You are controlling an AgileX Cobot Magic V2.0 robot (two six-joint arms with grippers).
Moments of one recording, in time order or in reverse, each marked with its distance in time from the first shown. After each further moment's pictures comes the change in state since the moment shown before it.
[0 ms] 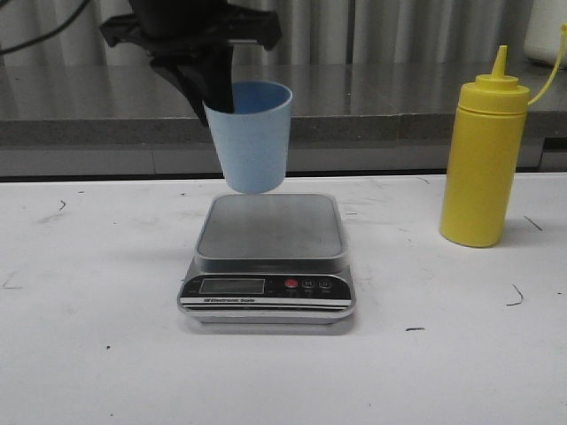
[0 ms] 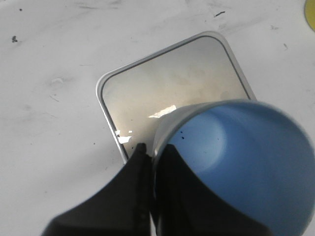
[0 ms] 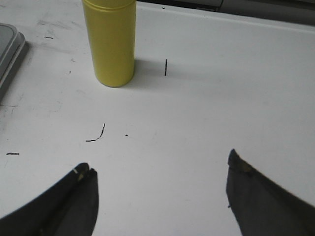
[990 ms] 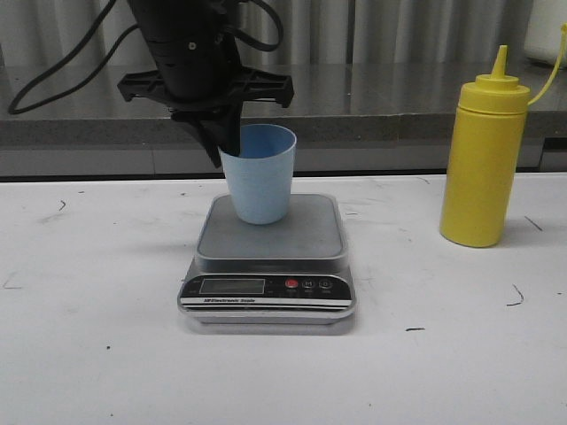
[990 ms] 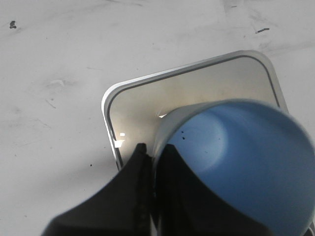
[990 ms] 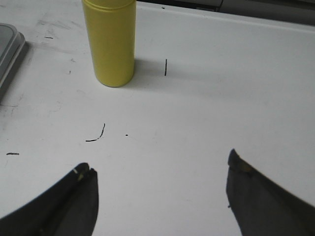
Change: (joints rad) left arm -0.002 0.101 -0.002 0.064 -0.102 -0.162; right arm 0.000 0.000 0.000 0.000 0.000 0.000
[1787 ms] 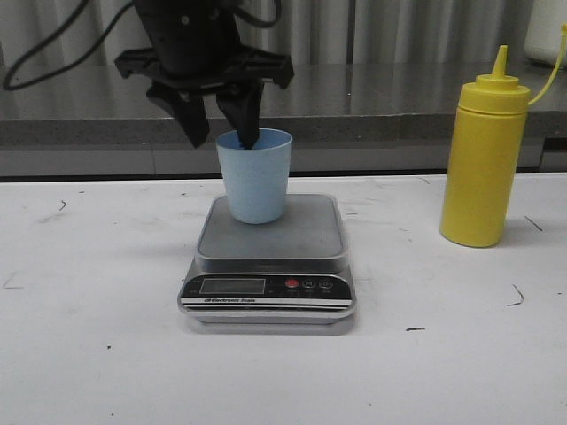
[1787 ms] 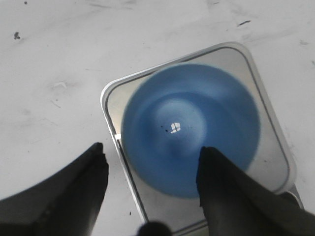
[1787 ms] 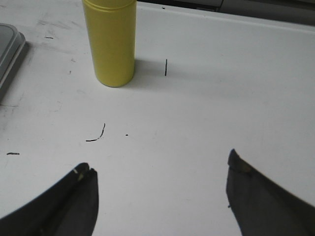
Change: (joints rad) left arm -0.021 -0.081 0.000 0.000 0.063 0.085; right arm 0.000 0.000 0.000 0.000 0.000 0.000
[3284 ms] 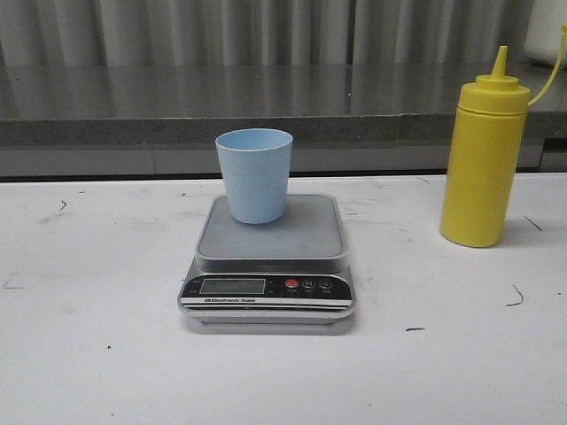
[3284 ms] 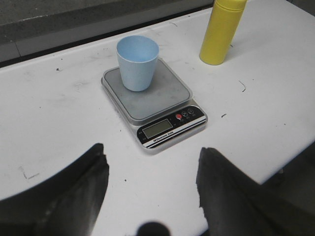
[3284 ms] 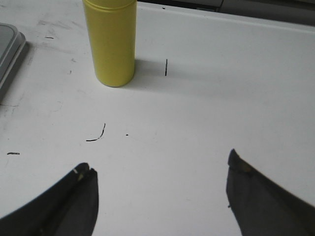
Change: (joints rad) left arm -0.007 -1.379 0.948 -0.145 -0.152 0.182; right arm 0.000 0.000 0.000 0.000 0.000 0.000
